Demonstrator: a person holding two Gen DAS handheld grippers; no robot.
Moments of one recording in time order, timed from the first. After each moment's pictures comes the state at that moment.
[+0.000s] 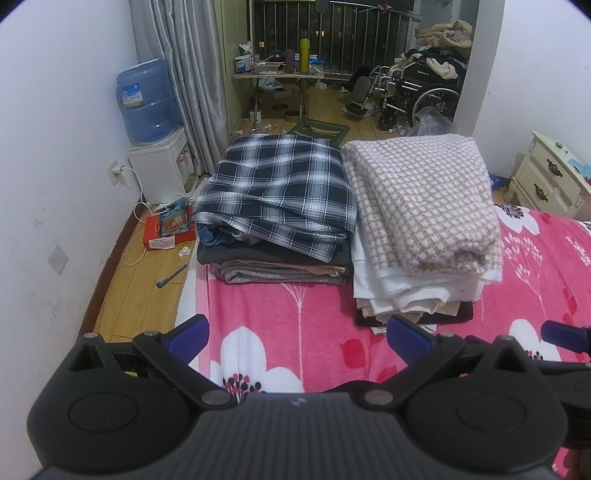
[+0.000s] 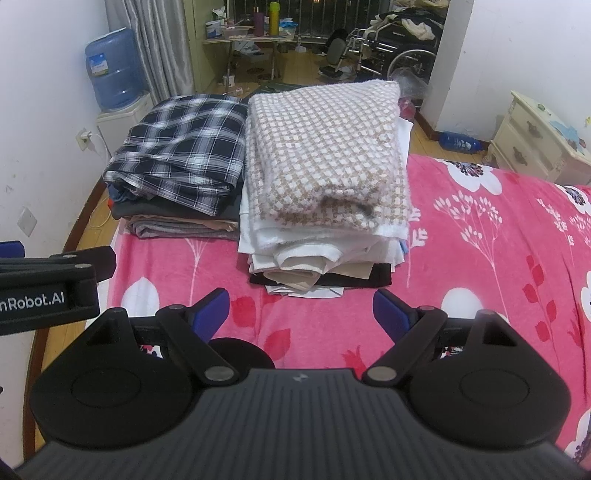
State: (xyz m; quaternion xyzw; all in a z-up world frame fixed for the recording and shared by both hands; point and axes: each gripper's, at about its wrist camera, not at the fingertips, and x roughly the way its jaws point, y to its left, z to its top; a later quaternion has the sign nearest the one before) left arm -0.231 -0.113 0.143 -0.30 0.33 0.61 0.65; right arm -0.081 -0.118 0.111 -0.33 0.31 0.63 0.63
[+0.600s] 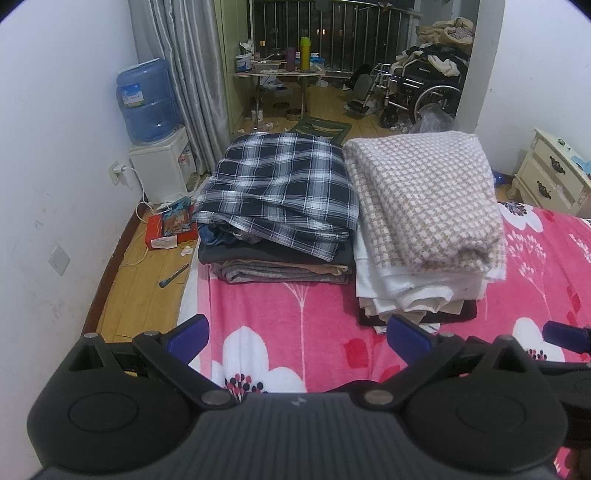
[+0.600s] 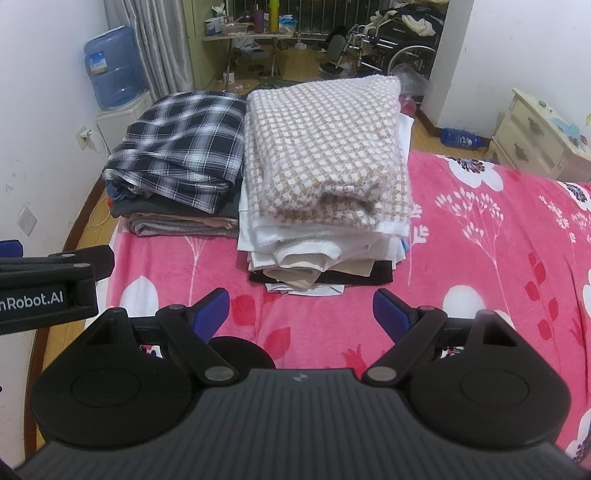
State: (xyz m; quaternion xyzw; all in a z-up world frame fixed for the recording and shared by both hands) left arm -0.228 -0.111 0.138 -0.30 0.33 0.61 0.65; right arm -0.081 -0.116 0.110 -0.33 0.31 0.63 0.63
